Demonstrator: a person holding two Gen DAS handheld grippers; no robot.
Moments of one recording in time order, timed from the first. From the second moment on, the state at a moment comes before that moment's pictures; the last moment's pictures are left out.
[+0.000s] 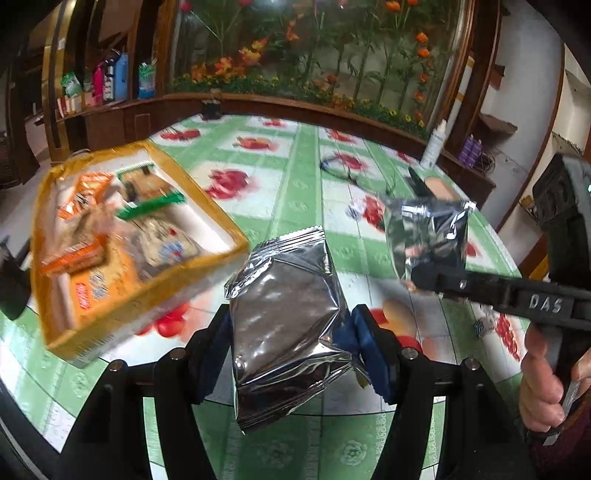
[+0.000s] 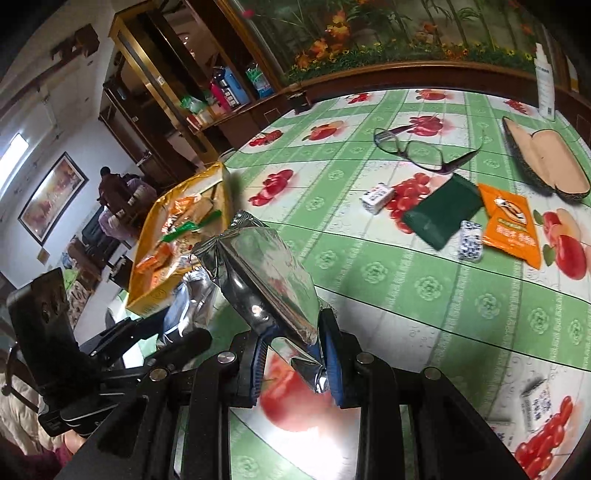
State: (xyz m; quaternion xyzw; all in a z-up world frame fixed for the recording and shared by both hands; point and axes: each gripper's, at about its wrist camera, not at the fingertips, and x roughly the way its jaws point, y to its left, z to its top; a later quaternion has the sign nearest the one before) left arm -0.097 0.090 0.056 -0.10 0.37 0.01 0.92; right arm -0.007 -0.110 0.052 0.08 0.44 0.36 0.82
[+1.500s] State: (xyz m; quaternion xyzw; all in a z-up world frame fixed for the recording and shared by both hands) left arm -0.053 0.284 0.058 -0.18 0.34 0.21 0.90; right arm 0.086 0.177 0.078 0.03 0.50 0.40 0.77
